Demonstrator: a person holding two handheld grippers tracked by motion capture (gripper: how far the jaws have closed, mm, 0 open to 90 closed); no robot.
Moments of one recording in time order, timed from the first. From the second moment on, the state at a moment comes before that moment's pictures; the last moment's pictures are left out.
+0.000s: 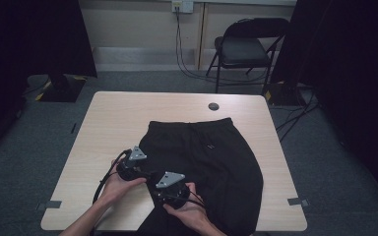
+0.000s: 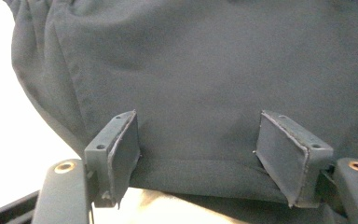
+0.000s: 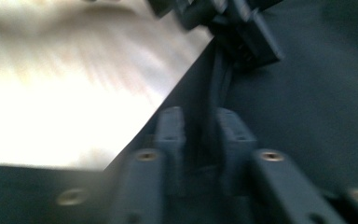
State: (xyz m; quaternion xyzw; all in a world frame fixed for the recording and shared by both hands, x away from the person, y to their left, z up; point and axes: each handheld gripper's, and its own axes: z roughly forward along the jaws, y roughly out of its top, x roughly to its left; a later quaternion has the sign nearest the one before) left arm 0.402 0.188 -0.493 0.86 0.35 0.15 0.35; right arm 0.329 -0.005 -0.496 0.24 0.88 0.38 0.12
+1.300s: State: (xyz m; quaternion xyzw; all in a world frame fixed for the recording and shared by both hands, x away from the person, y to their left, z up) left arm 0.439 0.207 -0.497 0.82 0.40 0.13 0.38; right arm 0.305 -0.002 -0.497 0.21 0.89 0.39 0.09
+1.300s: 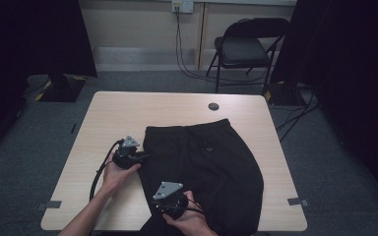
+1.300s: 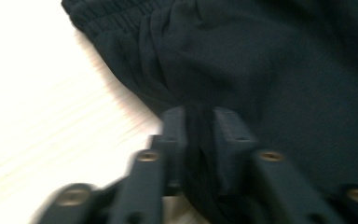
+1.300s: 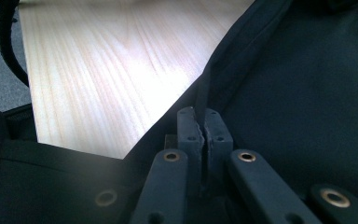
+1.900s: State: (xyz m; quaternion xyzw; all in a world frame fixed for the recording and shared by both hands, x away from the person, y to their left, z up) left arm 0.448 0.226 -0.451 0.74 0.44 0.12 0.49; right arm 0.313 0.008 -0.442 0.20 0.86 0.46 0.09
